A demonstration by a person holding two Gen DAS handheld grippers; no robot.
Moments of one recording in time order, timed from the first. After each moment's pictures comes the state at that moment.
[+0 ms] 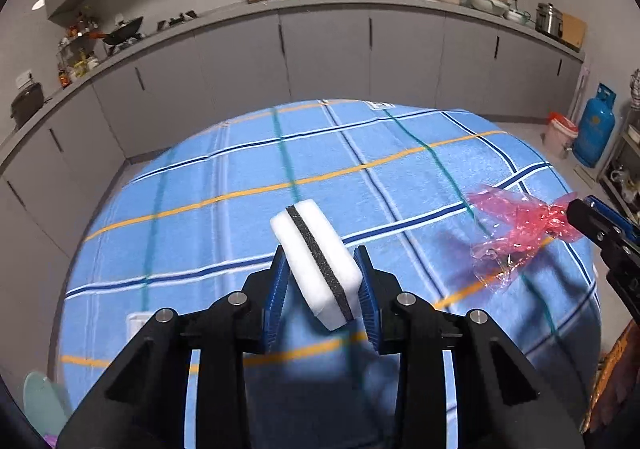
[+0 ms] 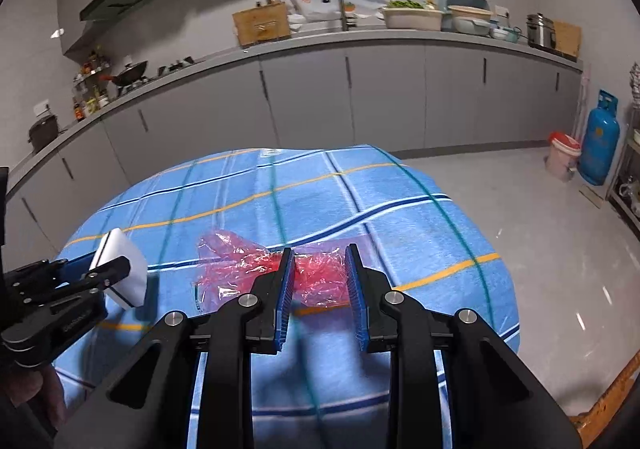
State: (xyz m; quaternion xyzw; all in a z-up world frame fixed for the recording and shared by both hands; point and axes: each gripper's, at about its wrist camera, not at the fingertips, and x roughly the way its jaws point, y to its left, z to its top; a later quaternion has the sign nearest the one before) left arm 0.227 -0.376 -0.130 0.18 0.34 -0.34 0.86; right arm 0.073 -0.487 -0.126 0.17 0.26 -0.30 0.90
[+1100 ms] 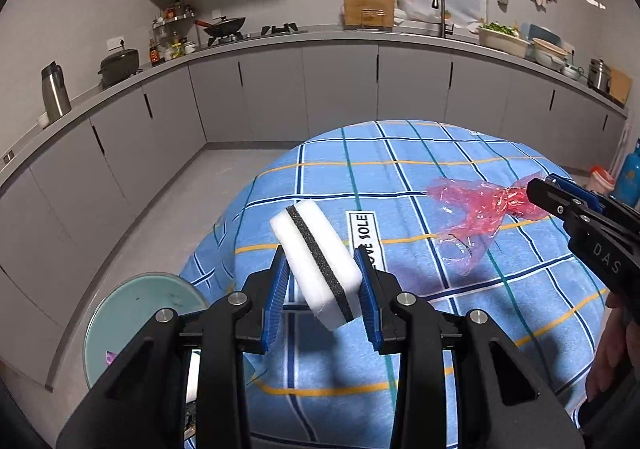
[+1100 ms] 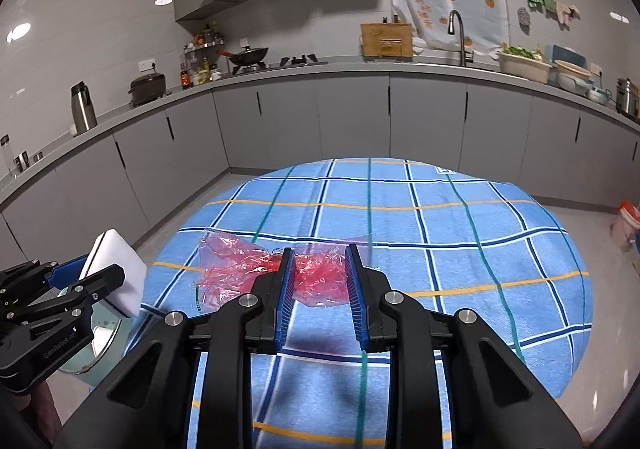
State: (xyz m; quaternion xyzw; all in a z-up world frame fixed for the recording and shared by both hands) left arm 0.186 -0.151 -0.082 0.12 0.31 -0.24 0.91; right arm 0.111 -0.304 -0.078 0.09 0.25 -0.15 0.95
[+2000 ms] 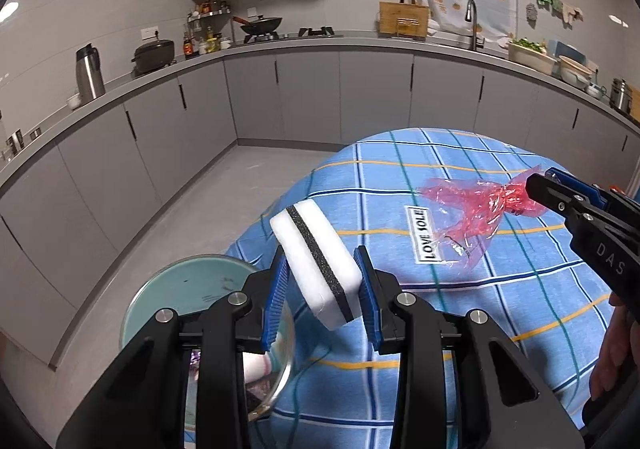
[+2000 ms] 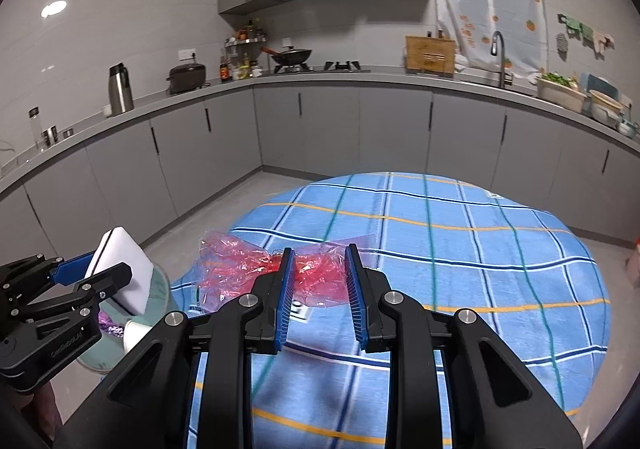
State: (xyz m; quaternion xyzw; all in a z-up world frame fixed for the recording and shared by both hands) left arm 0.190 -0.085 -0.078 0.09 0.31 -0.19 0.93; right arm 0.132 -0.237 -0.067 0.05 0.25 -0.09 0.96
